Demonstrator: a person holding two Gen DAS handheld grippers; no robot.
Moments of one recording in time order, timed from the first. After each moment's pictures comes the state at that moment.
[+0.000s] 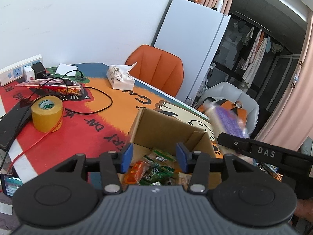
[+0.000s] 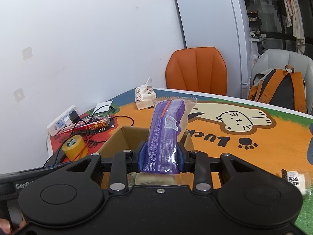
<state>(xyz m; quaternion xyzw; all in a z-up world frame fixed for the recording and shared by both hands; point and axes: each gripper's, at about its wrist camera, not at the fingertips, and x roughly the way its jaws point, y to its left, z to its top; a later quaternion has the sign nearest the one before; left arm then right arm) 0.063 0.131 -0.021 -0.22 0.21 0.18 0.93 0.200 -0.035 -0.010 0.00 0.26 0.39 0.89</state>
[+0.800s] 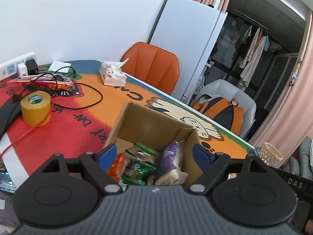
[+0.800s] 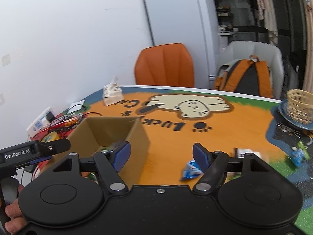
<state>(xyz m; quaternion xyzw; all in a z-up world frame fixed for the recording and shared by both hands) 0.082 0.103 -0.024 -0.22 0.21 0.18 0.94 0.198 -0.121 -0.017 0.01 0.27 0.30 0.91</state>
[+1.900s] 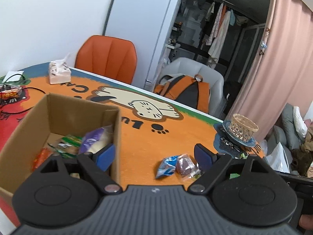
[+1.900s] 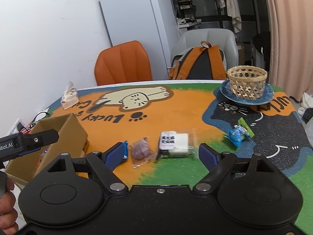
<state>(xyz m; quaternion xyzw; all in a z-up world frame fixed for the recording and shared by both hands) 0.150 0.006 -0.032 -0.16 0.24 0.08 0.95 0.232 -0.226 -0.051 0.05 0.30 0.22 0.93</state>
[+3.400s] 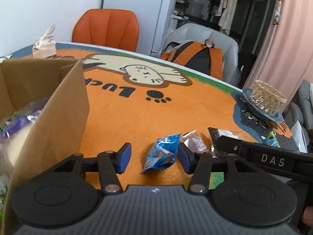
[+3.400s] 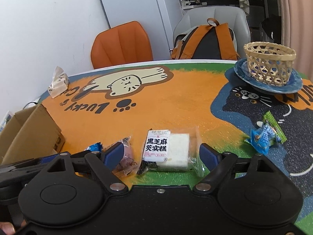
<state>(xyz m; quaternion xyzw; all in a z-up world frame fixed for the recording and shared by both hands) 0.239 -0.024 -0.108 -0.14 0.32 0.11 0.93 0.309 -0.193 -0.105 0.03 0.34 0.24 0.91</state>
